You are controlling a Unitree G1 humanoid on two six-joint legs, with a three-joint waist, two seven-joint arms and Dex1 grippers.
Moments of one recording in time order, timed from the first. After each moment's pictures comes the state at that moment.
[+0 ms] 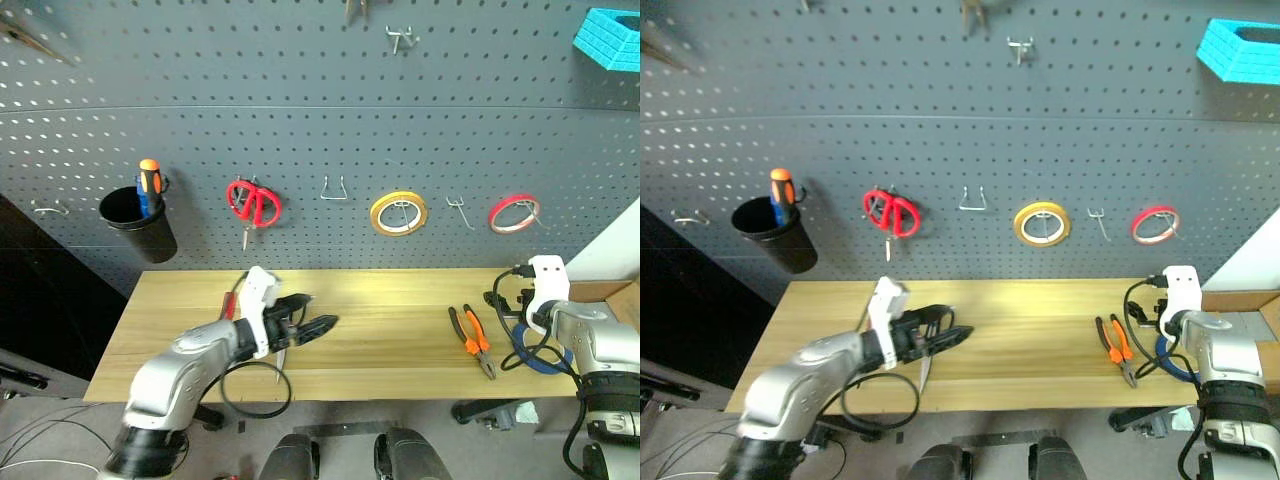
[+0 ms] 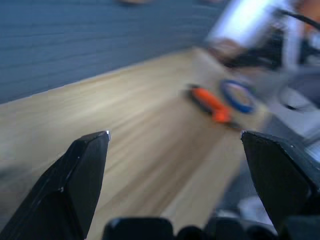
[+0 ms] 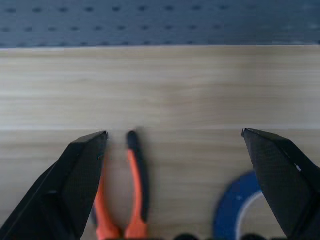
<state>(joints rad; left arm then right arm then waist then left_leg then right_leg) -0.25 0.40 -0.14 -0.17 -0.52 0.71 -0.76 -0.39 -0.58 -0.22 0.29 0.22 0.87 0.33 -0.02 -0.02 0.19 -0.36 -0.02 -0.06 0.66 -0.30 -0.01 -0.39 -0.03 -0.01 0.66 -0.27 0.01</state>
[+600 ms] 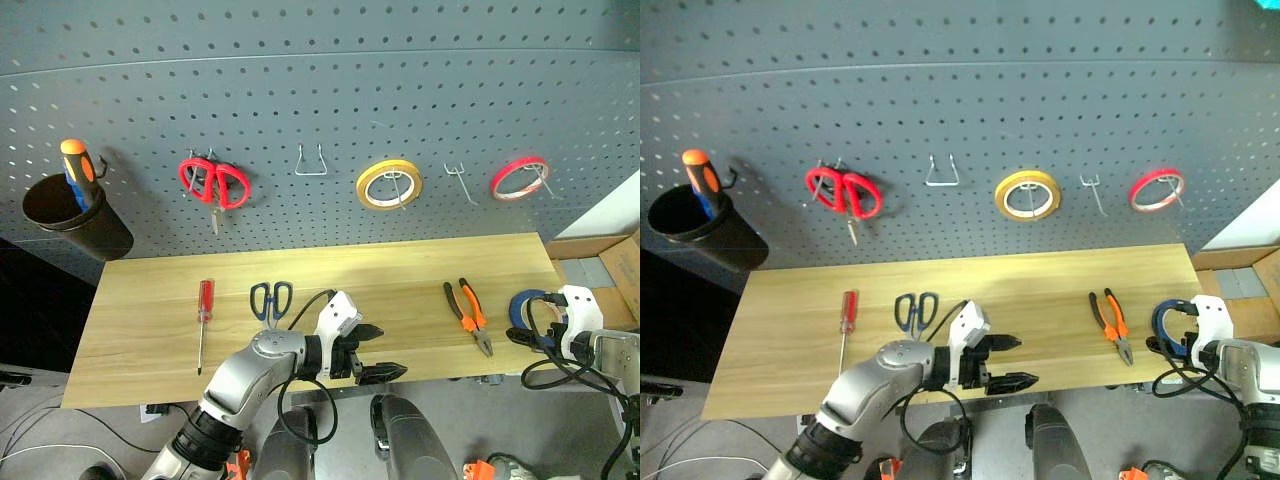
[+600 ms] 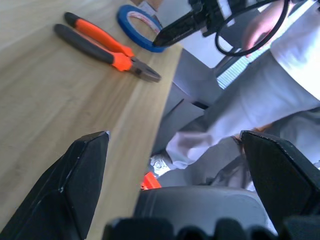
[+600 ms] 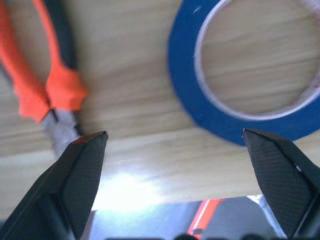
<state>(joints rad) -0.20 0.34 -0.39 -0.25 -0.42 0.69 -0.81 -0.19 -0.71 -0.29 0.12 0.34 1.13 0.50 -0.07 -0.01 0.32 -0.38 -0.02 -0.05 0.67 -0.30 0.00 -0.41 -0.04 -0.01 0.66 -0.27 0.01</state>
